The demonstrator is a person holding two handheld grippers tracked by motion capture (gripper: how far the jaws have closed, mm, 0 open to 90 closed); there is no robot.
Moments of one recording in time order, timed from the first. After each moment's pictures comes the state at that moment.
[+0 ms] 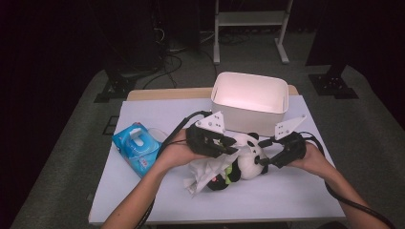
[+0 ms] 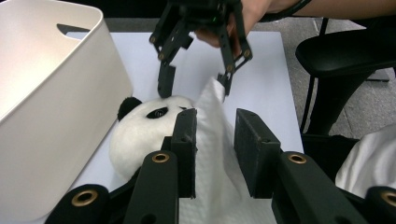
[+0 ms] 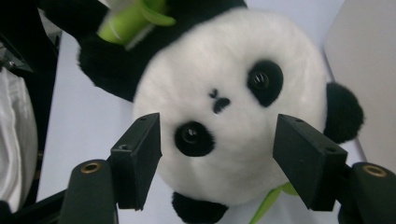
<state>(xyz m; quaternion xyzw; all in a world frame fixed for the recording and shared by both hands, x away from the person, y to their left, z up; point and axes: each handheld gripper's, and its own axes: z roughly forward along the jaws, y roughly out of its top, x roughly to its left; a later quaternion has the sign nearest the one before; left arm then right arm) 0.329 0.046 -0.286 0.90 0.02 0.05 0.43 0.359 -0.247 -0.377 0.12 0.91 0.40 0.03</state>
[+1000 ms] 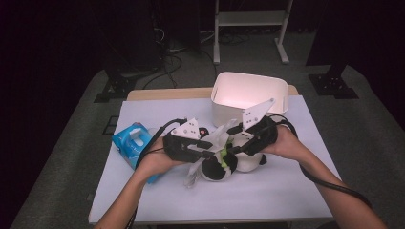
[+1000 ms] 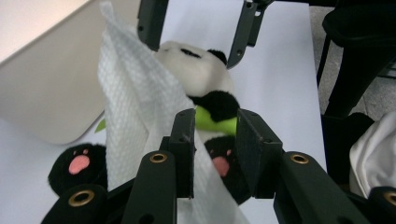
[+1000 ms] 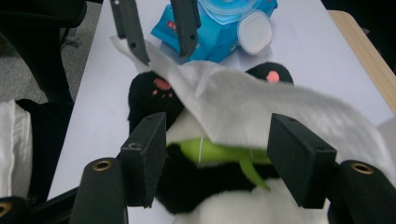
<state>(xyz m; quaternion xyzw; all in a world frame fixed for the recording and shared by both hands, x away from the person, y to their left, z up) 0.324 0.101 -0.308 0.90 0.07 0.08 0.42 0.361 -0.155 -0.309 0.02 0.91 0.41 0.07</state>
